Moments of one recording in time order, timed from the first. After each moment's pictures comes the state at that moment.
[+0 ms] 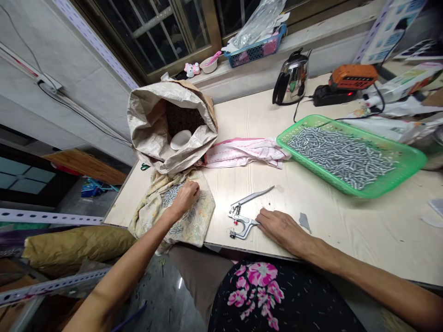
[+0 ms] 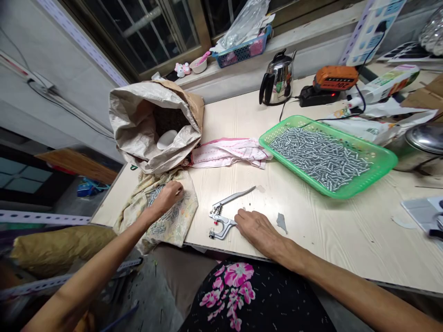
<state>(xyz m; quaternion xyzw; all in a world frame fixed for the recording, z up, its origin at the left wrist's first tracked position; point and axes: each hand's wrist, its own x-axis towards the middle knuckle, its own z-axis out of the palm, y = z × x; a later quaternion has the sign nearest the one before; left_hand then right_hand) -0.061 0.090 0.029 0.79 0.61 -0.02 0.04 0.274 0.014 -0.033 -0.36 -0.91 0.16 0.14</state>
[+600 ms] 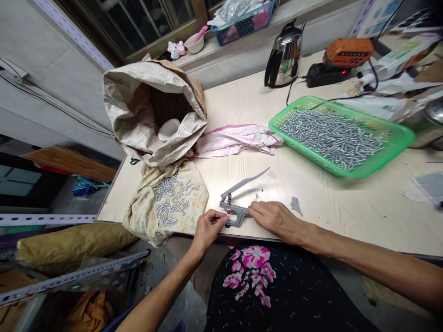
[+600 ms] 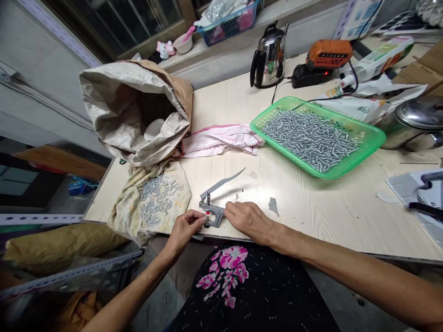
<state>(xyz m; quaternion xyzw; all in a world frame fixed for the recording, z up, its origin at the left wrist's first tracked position) 0.040 -0.031 -0.001 0.46 0.68 0.30 0.48 0.278 0.008 -0.009 -0.26 -0.95 0.03 0.19</state>
